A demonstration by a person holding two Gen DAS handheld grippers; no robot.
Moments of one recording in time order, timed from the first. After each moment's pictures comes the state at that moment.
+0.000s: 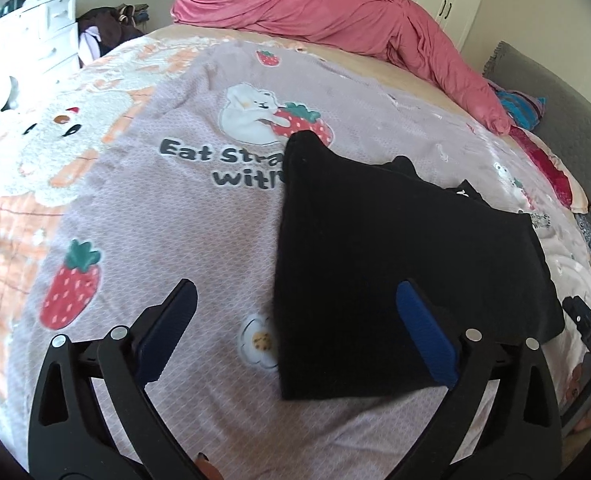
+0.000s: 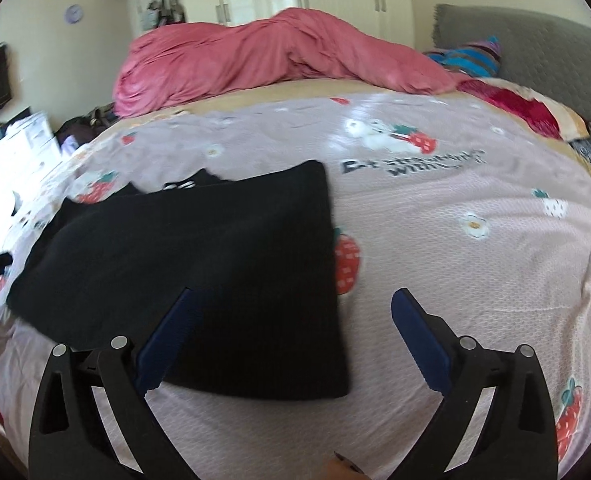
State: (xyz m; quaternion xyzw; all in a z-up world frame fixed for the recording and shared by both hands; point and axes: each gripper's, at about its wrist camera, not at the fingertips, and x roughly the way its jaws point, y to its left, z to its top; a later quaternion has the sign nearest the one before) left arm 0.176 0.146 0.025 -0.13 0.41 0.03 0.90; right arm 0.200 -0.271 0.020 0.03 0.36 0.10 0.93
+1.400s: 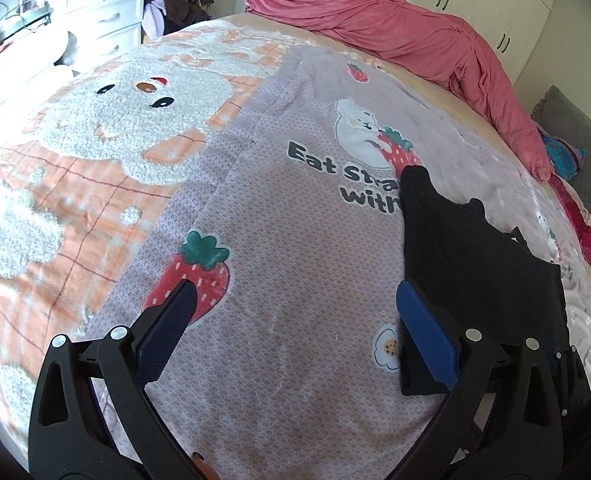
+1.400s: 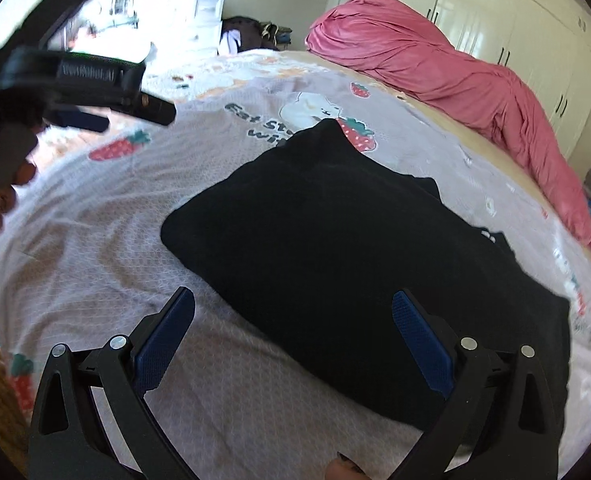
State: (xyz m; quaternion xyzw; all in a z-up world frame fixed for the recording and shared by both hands) left arm 0.153 0.233 0.028 -0.19 0.41 0.12 0.88; right arm 0.157 0.024 0.011 -0.23 0.33 0.30 0.86
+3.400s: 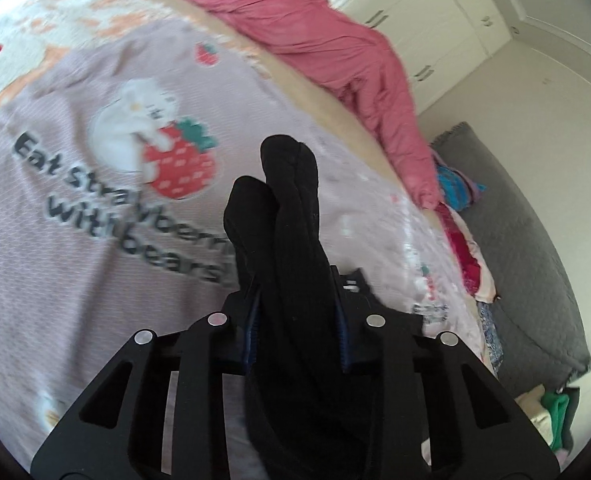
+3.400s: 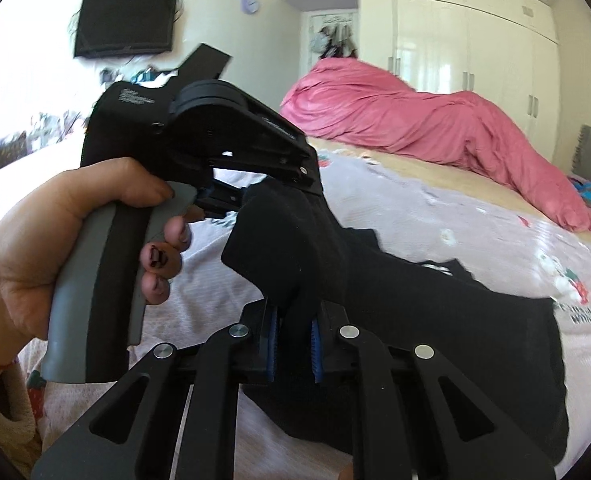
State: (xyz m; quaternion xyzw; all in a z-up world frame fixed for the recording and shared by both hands) left arm 0.265 0.102 0.043 -0.33 0.35 -0.08 0.87; right arm 0.165 -0.077 0.051 -0.09 0.22 0.32 0.92
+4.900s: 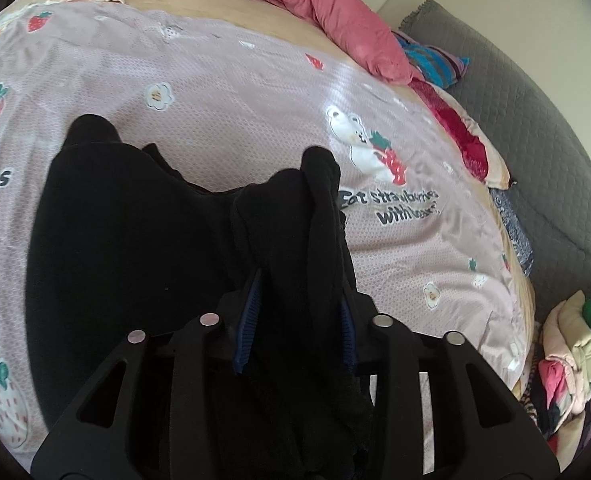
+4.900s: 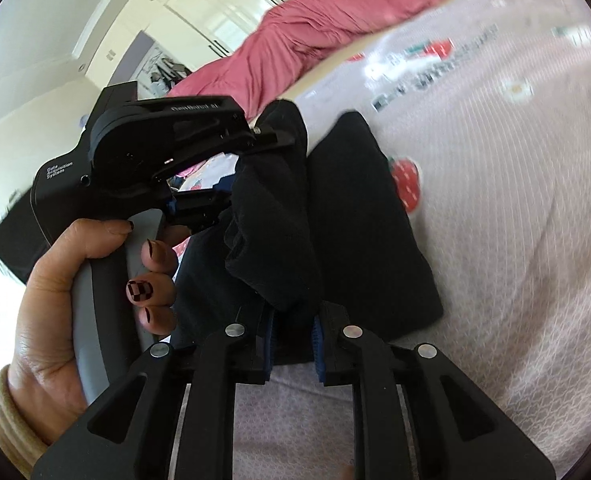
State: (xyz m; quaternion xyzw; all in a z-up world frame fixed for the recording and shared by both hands) left arm 0.331 -0.145 0.013 -0.19 0.47 -0.14 0.85; right arm 0.175 -0.298 -0.011 0.31 0.36 0.21 0.85
